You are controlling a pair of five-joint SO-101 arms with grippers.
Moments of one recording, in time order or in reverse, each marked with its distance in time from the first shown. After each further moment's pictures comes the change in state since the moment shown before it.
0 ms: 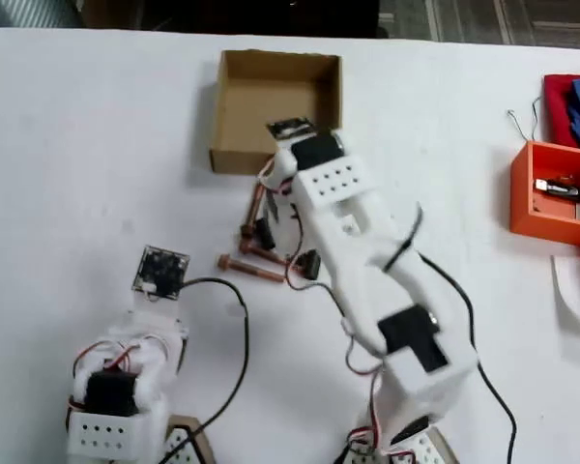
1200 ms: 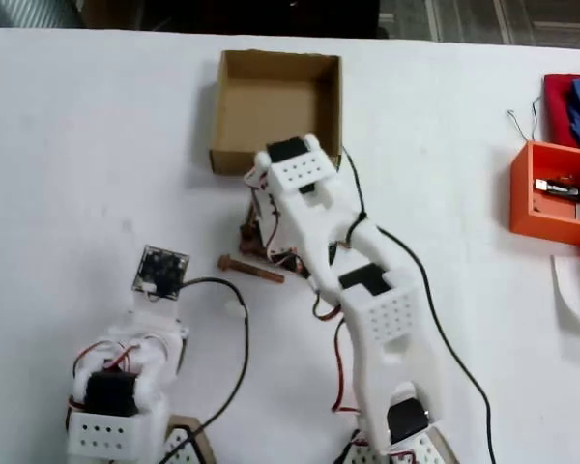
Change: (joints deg) left arm 0.0 0.0 0.0 0.0 0.0; right arm 0.4 24.4 -15.4 -3.8 -6.7
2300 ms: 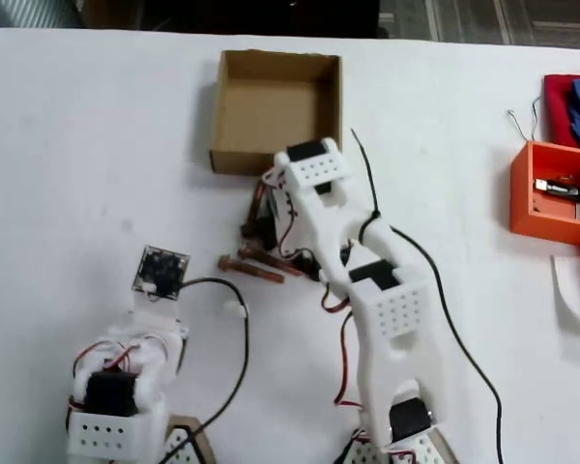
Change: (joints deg) left arm 0.0 0.0 0.0 0.0 0.0; right arm 3.5 0.8 4.4 -3.2 0.0
